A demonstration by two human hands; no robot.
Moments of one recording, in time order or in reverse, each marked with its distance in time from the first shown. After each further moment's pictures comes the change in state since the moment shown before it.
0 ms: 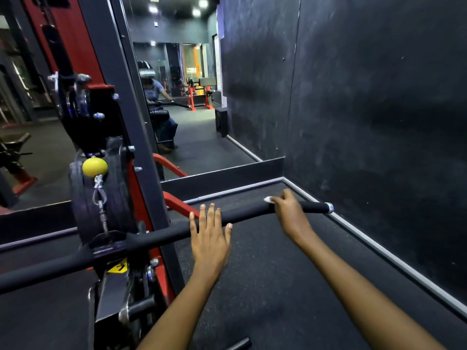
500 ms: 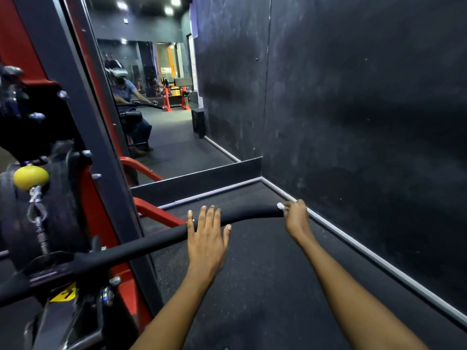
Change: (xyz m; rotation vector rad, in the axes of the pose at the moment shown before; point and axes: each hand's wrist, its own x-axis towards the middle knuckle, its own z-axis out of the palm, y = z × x) left_hand 0.021 0.054 0.021 -0.105 0.189 0.167; right_hand 0.043 0.075 -0.054 -0.289 0.130 0.046
